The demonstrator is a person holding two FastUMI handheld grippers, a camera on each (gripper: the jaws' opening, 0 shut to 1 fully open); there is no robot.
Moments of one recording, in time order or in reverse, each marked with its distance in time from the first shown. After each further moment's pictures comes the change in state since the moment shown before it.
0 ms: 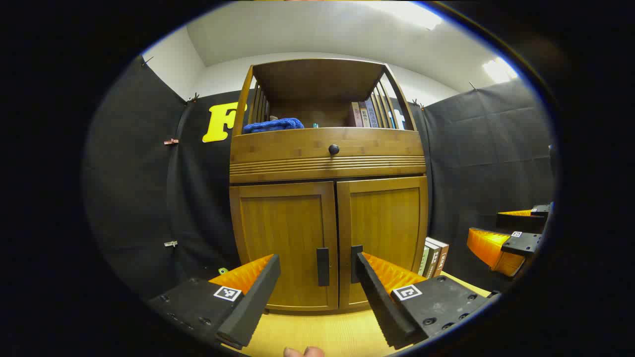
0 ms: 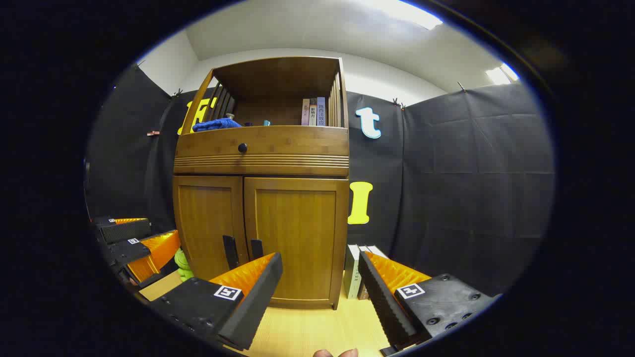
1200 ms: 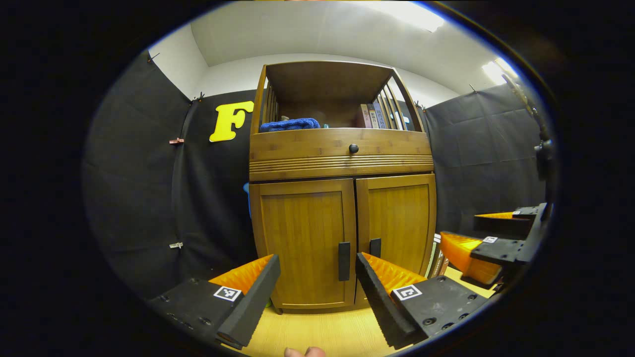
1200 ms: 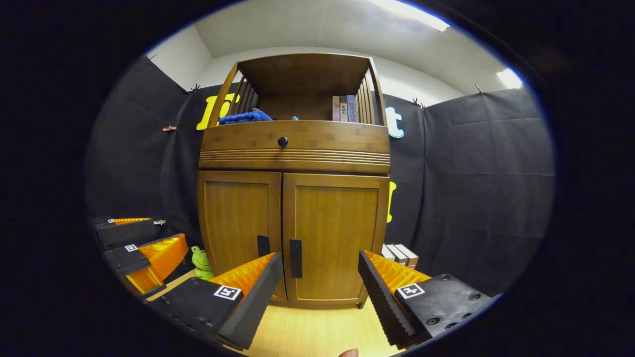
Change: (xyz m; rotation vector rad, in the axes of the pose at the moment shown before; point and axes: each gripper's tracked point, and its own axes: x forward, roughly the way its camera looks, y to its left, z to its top) left arm -0.008 0.003 0.000 -0.002 -0.003 0.013; right arm 0.025 0.098 -0.021 -0.010 0.019 0.096
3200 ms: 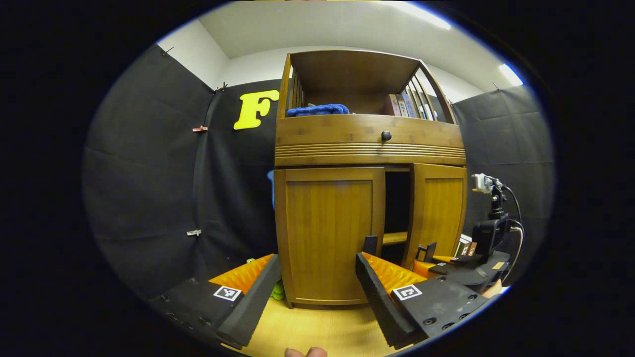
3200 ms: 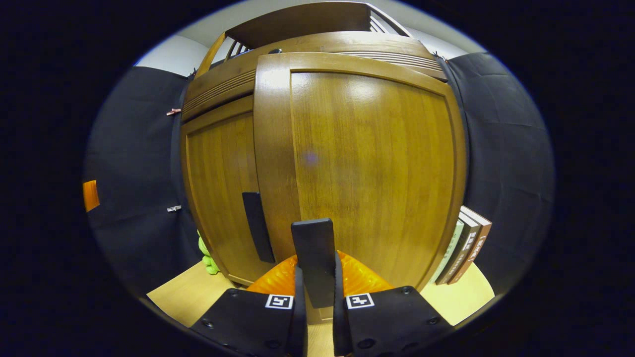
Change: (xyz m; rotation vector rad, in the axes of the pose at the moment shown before) left arm 0.001 0.006 0.001 -0.057 0.057 0.140; right arm 0.119 0.015 -0.136 0.112 0.202 0.170
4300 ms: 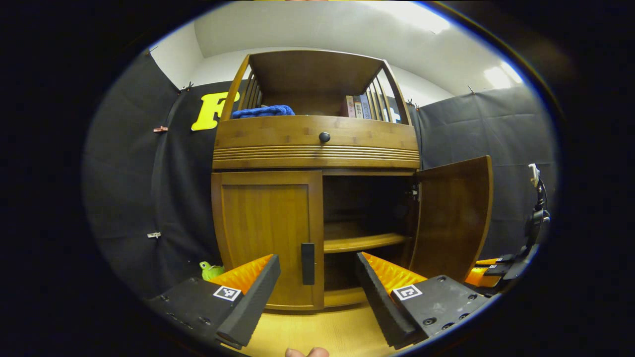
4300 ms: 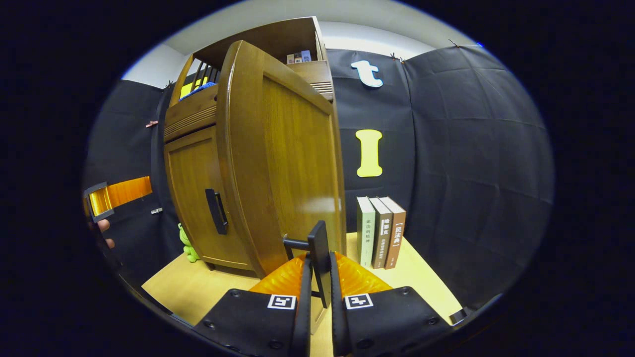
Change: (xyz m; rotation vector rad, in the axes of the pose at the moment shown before) left arm 0.014 -0.114 0.009 -0.003 -0.019 -0.221; right arm -0.148 -0.157 0.015 0.028 -0.008 -0.166
